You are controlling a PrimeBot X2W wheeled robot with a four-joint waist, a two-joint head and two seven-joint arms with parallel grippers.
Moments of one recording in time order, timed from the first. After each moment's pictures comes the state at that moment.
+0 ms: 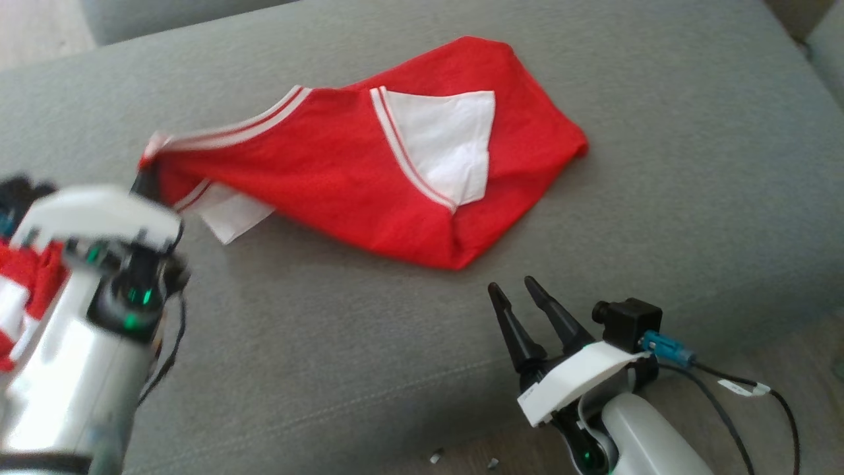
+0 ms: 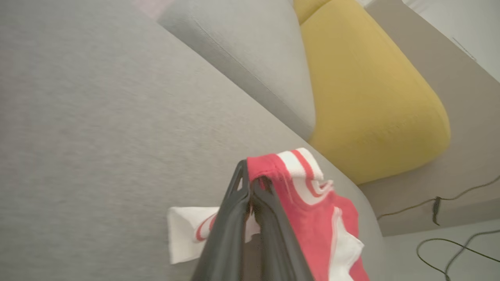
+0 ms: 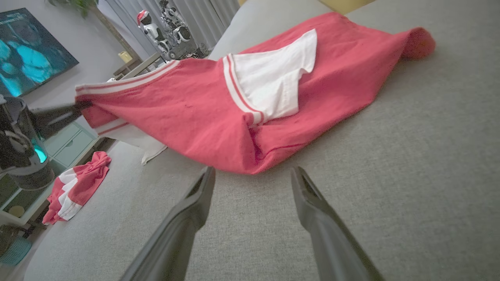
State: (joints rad) left arm -0.56 0.34 -0.40 0.53 -1.31 0.24 -0.10; right arm -0.25 -0.06 0.54 0.61 0.48 0.12 -0.17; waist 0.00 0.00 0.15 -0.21
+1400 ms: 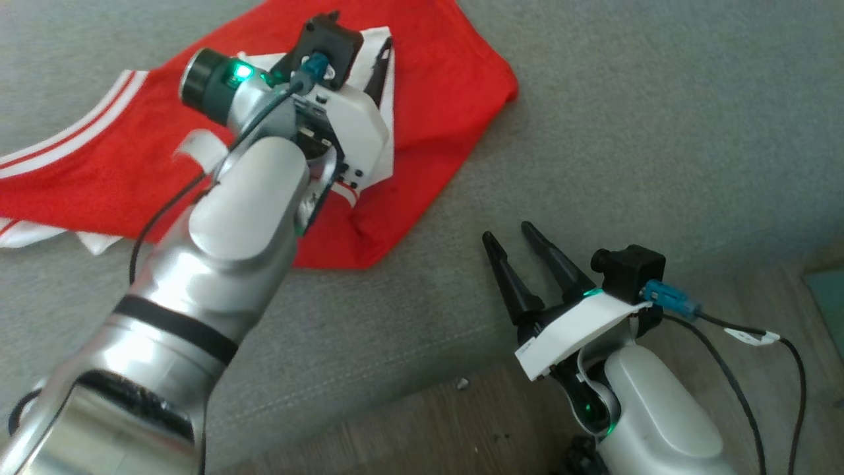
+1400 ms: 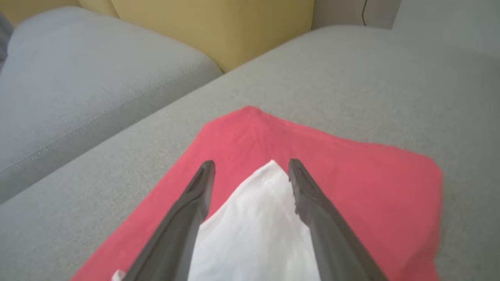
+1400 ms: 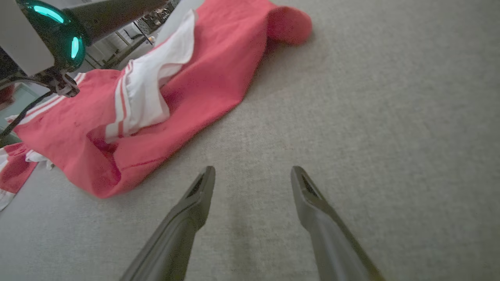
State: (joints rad) left arm -0.97 0.09 -0.76 0.76 -0.29 0.10 -0.05; right arm -0.33 -0.06 0.50 0.52 0.40 0.12 -0.10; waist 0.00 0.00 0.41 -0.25
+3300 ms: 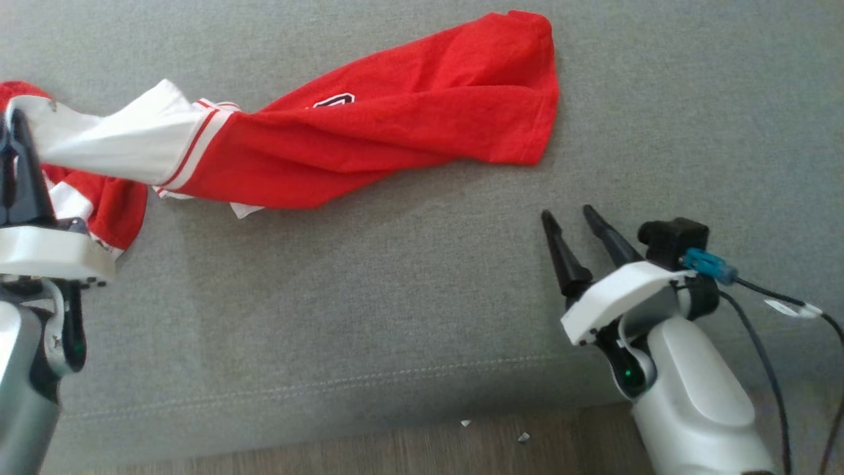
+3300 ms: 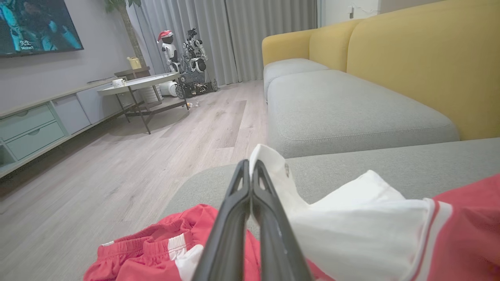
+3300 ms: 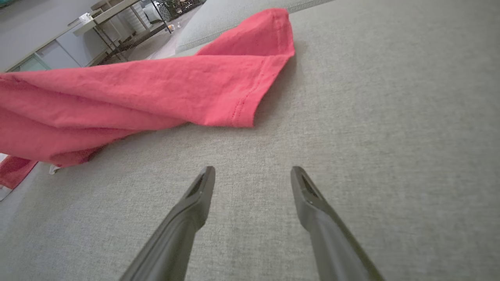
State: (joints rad) left arm -0.35 0.58 -0.32 0.14 -0.51 0.37 -0.25; right arm -0.40 -0.06 0.29 0.64 0.26 0.12 -0.03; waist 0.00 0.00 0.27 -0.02
